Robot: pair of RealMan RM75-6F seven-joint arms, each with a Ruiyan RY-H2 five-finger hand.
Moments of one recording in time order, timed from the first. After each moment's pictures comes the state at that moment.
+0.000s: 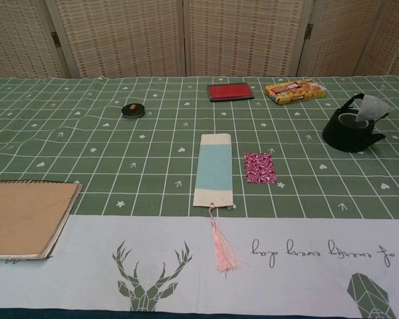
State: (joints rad) left arm -0.12 -1.13 -0.04 -1.57 1.46 1.42 0.07; right arm 0.59 -1.23 0.37 -1.52 -0.97 1.10 -0.23
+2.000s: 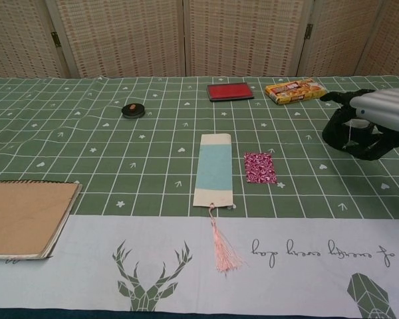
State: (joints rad) left arm -0.11 -1.11 -0.03 -1.58 1.48 1.45 0.02; right arm 0.61 -1.43 0.07 -1.38 -1.24 0.99 -0.33
